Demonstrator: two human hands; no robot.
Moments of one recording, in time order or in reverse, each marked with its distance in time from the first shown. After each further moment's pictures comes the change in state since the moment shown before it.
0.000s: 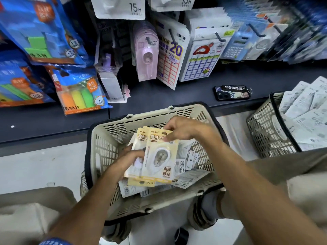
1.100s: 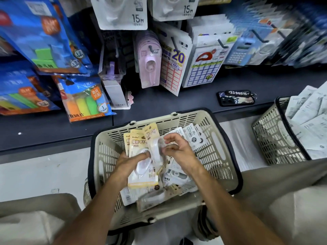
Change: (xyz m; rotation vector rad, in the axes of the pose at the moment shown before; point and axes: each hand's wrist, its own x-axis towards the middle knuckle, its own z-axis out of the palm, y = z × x) left_hand 0.009 -0.005 -0.003 -0.115 0.238 0.040; right_hand 0.024 0.037 0.104 1.037 0.353 -0.105
